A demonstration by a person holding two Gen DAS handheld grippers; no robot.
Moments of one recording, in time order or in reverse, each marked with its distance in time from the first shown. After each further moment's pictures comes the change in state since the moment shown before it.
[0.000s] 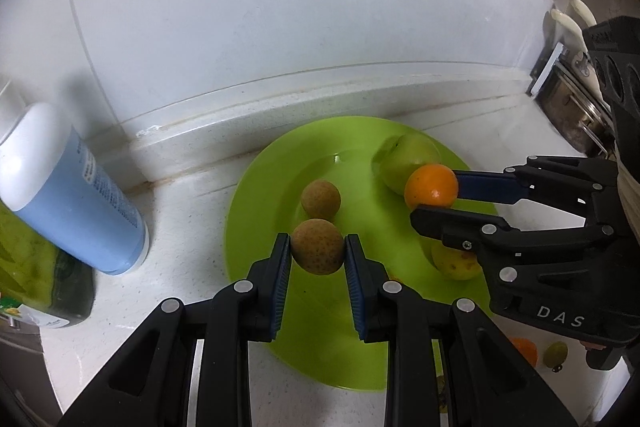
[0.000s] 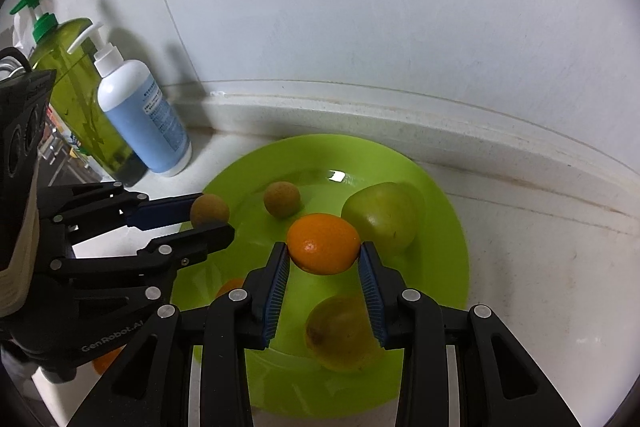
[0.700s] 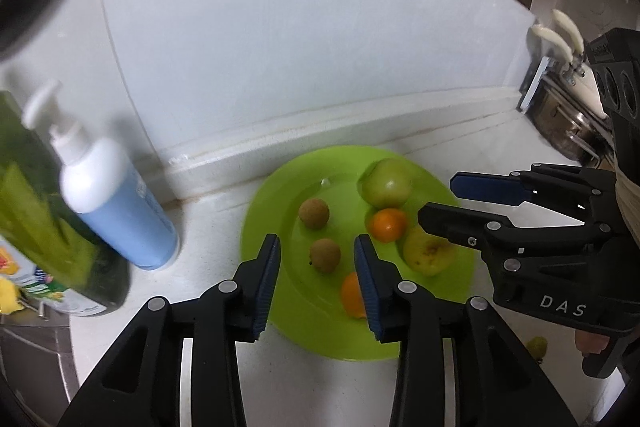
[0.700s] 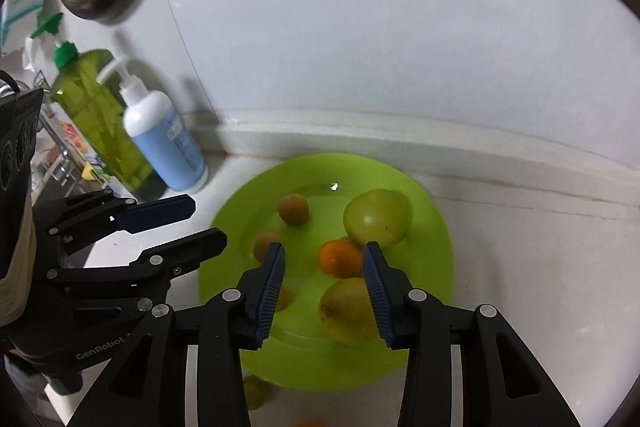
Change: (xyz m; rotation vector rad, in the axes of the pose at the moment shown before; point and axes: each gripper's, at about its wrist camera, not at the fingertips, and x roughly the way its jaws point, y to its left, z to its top) left arm -0.060 -0.014 -0.005 0.013 -0.106 0.048; right arm -0.047 0.005 -0.010 0.042 -0.101 -0.004
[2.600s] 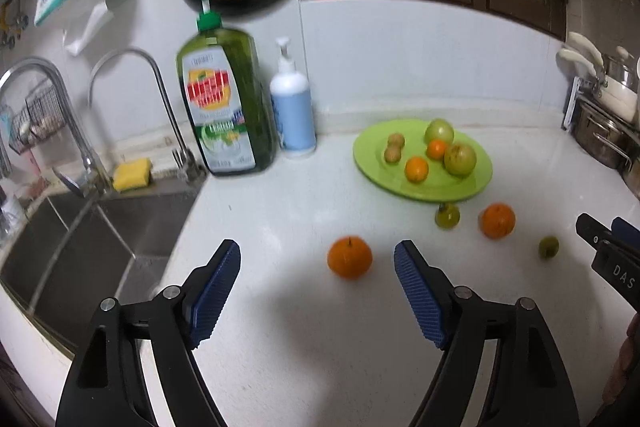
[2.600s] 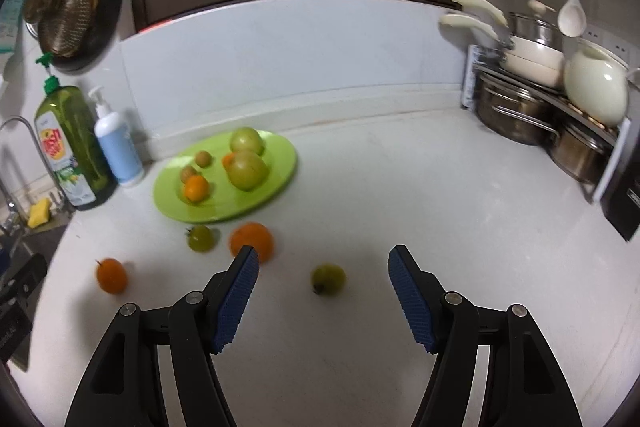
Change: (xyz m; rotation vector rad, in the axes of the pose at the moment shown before) left arm -0.143 -0.025 -0.181 -0.171 -0.175 0.356; right arm -0.143 0.040 -0.193 0.317 -0.250 -0.459
